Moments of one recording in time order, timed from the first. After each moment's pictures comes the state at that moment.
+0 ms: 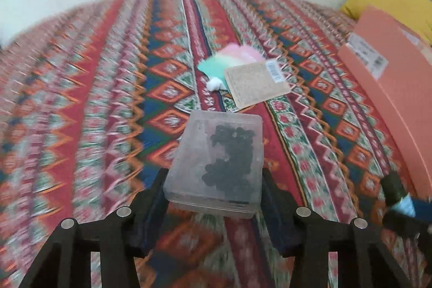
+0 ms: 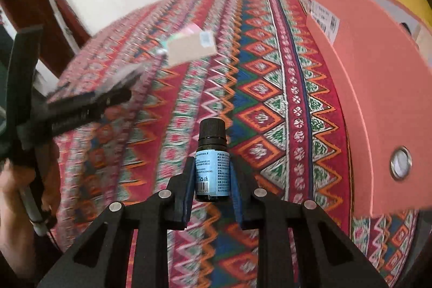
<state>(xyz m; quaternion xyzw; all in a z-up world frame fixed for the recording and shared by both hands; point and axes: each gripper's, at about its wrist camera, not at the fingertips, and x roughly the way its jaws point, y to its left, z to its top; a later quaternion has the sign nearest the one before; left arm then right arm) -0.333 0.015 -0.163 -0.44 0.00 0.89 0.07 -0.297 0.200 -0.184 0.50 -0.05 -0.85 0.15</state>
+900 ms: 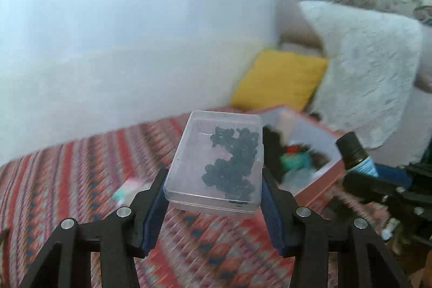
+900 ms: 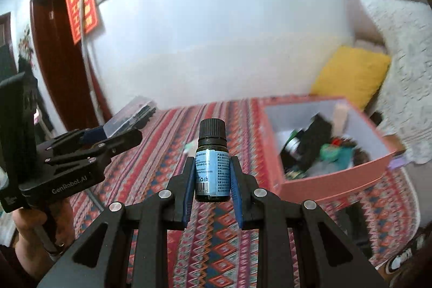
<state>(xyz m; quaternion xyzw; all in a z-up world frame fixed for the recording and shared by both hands) -0.179 0.127 0.057 -0.23 0.04 0.94 0.24 -0.103 0.288 0.034 0.26 -0.07 -0.96 0.10</state>
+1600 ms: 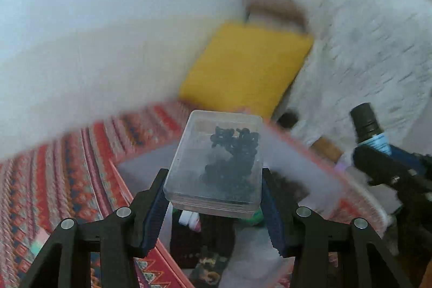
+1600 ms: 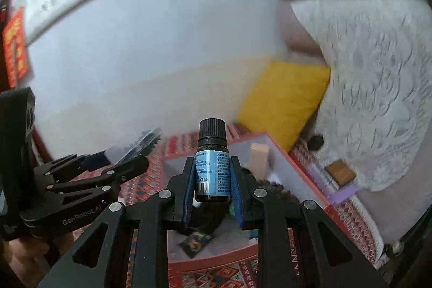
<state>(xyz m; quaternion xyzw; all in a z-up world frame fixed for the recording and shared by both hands) -0.360 0.339 0.003 -0.36 0.05 0.89 0.28 -0.254 0.481 0.041 0.27 -0.12 -0.95 -0.04</state>
